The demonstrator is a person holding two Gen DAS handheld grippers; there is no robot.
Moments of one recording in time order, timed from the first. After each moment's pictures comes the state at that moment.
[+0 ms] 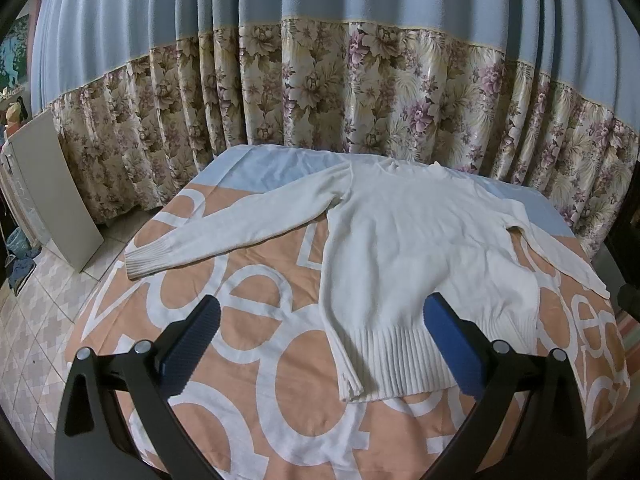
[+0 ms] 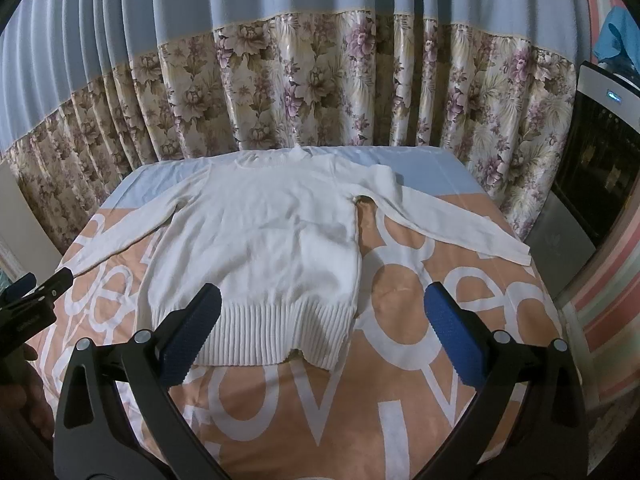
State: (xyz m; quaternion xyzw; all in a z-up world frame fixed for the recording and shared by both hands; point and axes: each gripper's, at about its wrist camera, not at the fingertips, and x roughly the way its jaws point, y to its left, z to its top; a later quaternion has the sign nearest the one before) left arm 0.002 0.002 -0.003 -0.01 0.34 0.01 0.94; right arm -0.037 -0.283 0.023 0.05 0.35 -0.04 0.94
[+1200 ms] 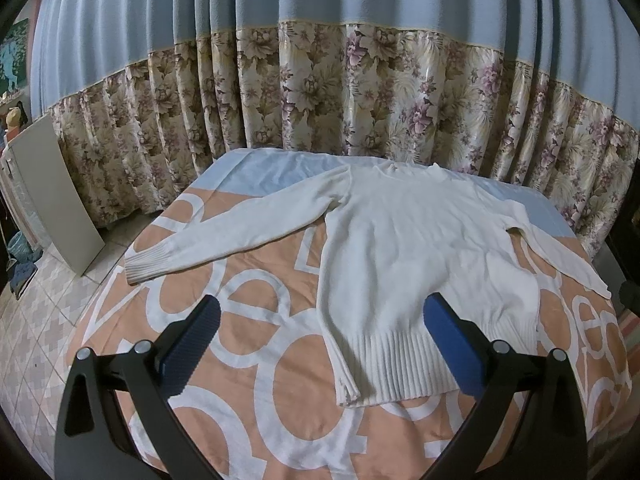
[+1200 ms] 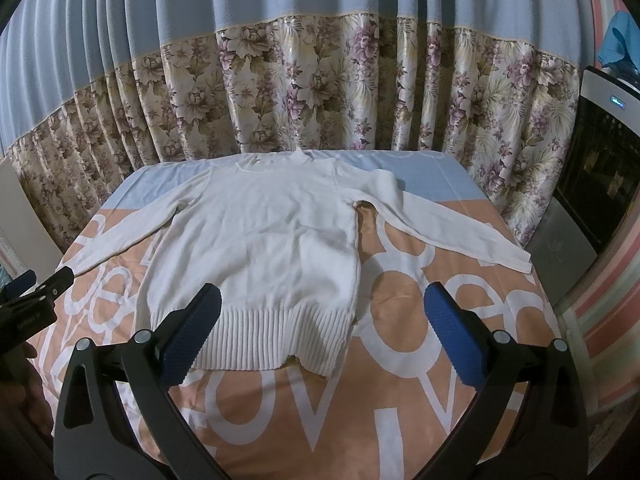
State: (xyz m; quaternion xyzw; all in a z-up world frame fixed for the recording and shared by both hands) left arm 0.003 0.000 0.000 -0.01 0.34 0.01 0.94; right arm -0.033 -0.285 0.024 0.04 0.34 -0.03 0.94
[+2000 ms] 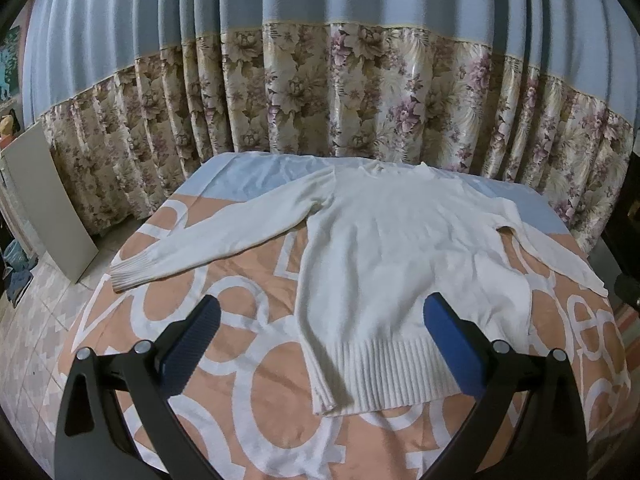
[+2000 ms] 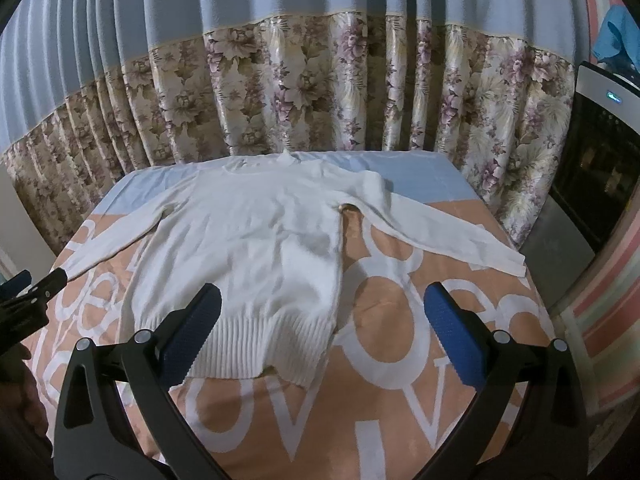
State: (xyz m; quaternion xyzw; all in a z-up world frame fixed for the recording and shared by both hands) left arm 0.017 -0.031 0.003 0.00 0.34 0.00 0.94; right arm -0.019 -0.319 0.016 0.05 0.34 -0.04 0.94
